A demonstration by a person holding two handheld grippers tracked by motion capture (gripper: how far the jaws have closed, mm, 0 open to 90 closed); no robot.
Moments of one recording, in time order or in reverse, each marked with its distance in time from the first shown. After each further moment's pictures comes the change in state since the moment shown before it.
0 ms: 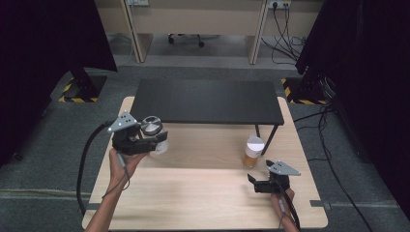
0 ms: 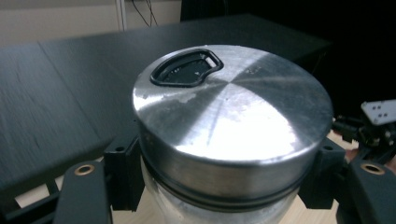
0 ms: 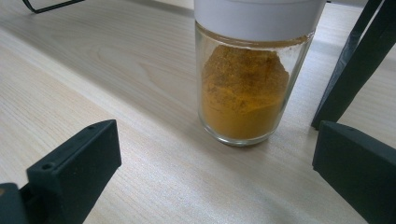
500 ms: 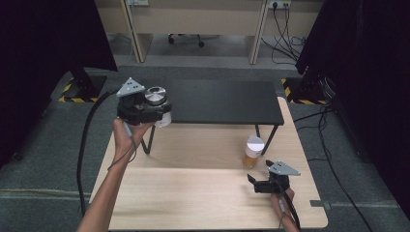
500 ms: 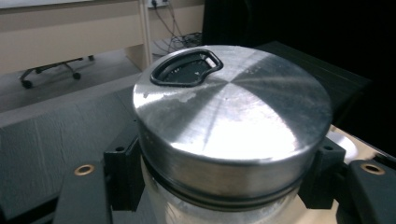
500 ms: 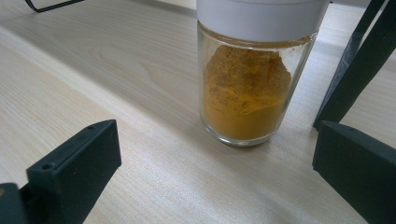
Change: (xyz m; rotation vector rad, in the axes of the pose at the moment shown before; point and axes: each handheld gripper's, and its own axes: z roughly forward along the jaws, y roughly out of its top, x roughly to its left) left arm -0.010 0.075 0.033 0.030 0.112 0.026; right arm 0.000 0.000 0.000 0.000 0.006 -0.005
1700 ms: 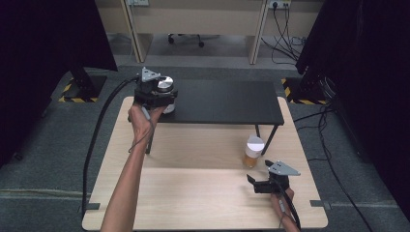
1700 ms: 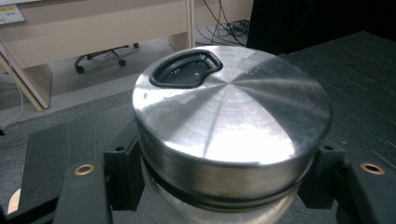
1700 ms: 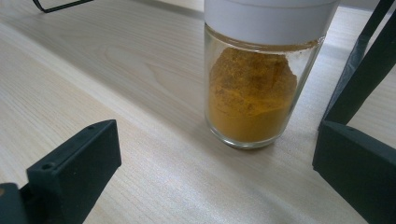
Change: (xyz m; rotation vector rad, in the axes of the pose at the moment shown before) left arm -0.007 0.008 0.064 0.049 0.186 -0.002; right arm -0.002 -0.001 0.000 -0.006 0.016 -0.010
